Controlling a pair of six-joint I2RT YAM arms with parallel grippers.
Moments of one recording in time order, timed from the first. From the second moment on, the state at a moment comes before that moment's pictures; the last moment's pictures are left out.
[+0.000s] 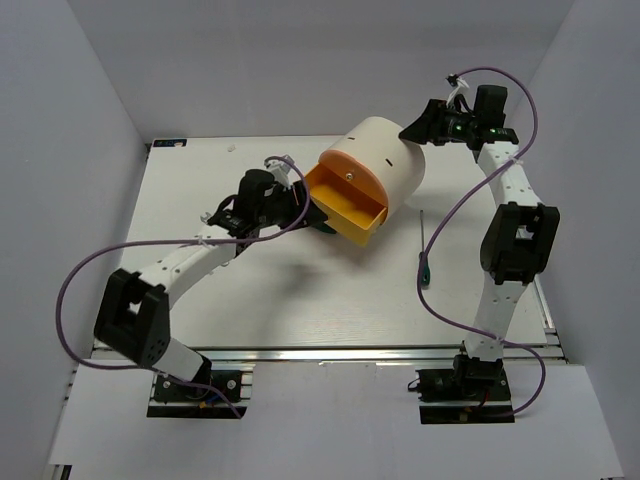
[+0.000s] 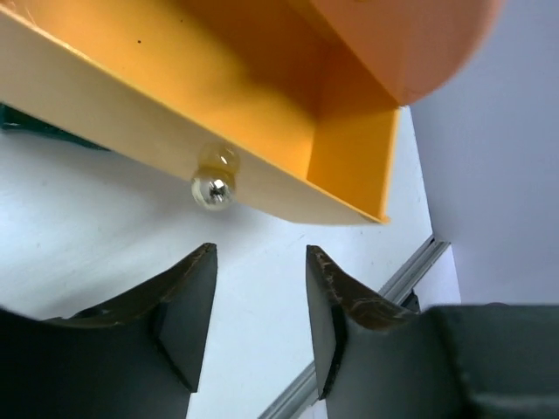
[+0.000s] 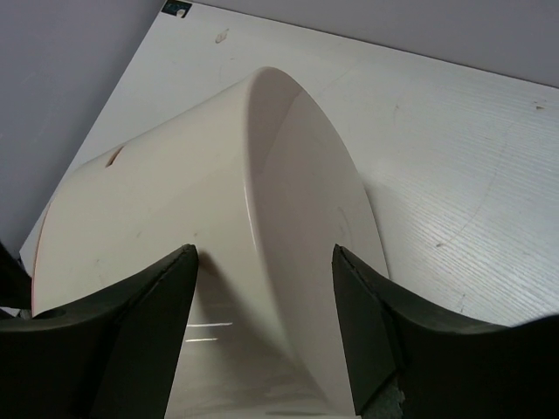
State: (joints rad) left arm -0.50 1.51 1.07 -0.03 0.35 -0.67; right arm -0.02 2.07 1.93 -0.31 -0.90 0.19
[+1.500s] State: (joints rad) left arm -0.28 1.68 1.08 -0.22 0.16 -1.18; right arm 0.15 1.08 0.73 -0.50 -0.40 -0.35
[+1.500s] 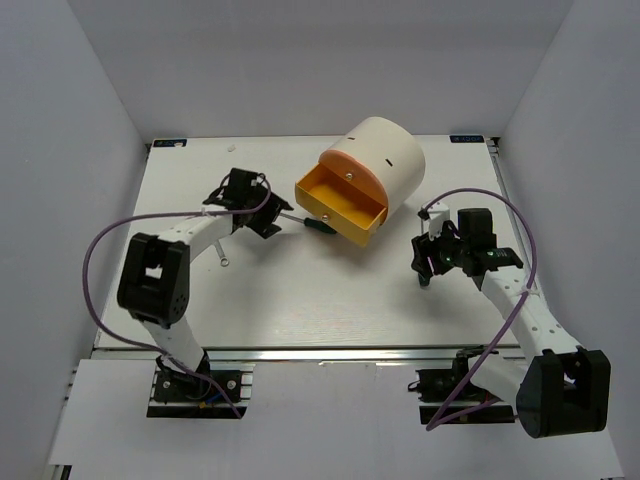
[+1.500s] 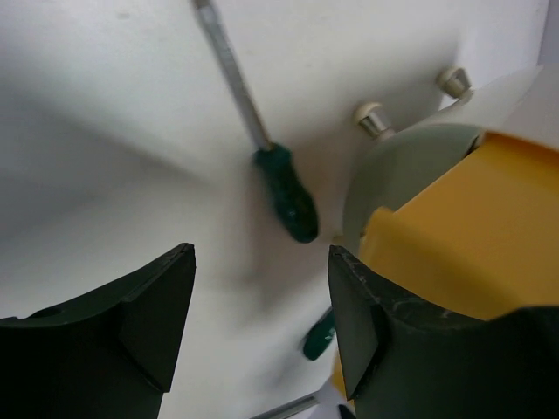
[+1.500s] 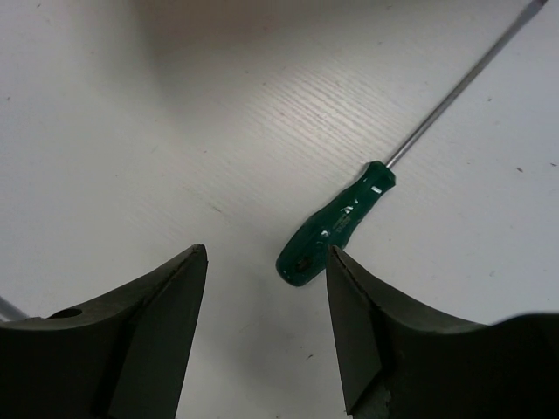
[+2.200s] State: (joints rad) left arm -0.31 2.08 1.53 -0.61 0.09 -1.44; right arm 0.15 1.04 0.69 -0.41 -0.35 -0.30
